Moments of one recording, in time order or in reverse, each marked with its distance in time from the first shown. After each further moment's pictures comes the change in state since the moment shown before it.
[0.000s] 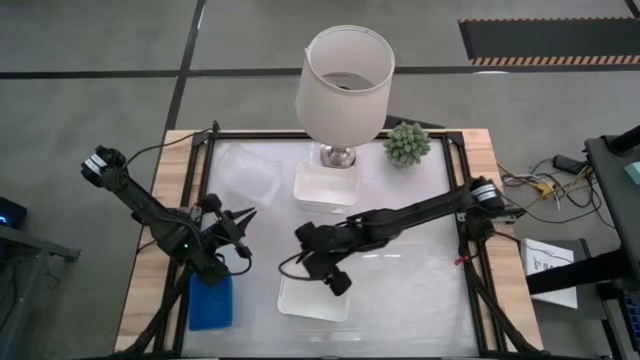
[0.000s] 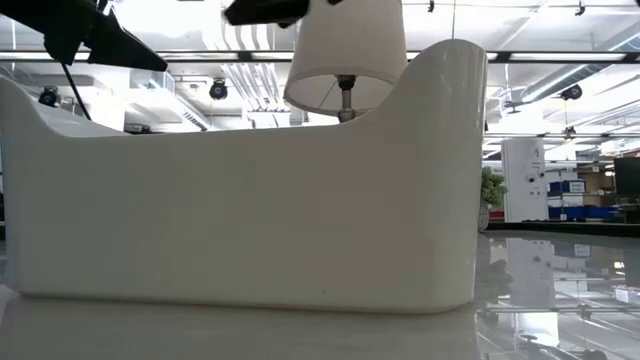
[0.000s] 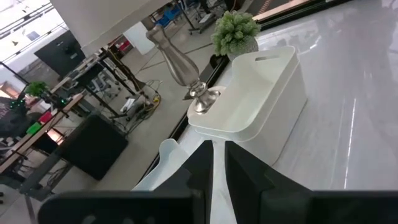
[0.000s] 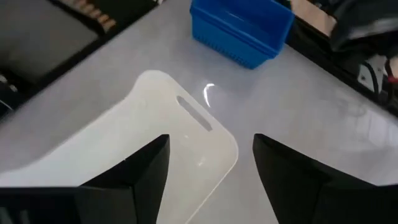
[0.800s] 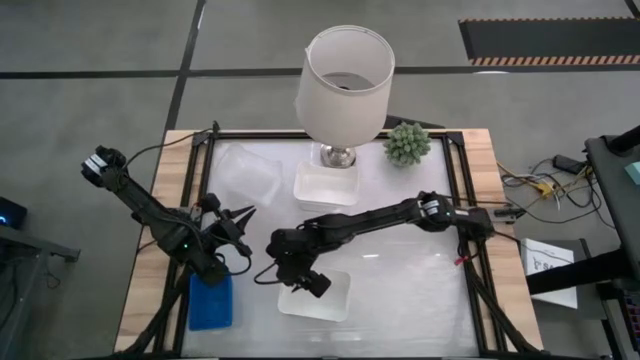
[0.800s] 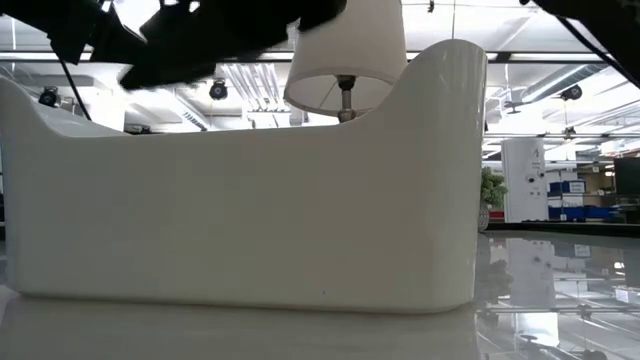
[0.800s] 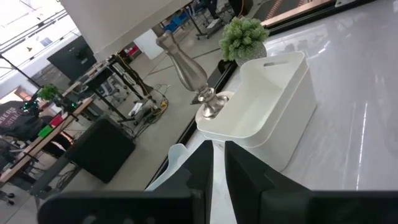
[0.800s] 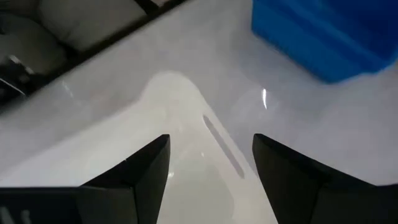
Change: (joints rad) left arm 0.000 -0.001 0.000 -0.001 -0.039 0.006; right arm -0.054 0.430 0.522 -0.281 -0.306 -0.172
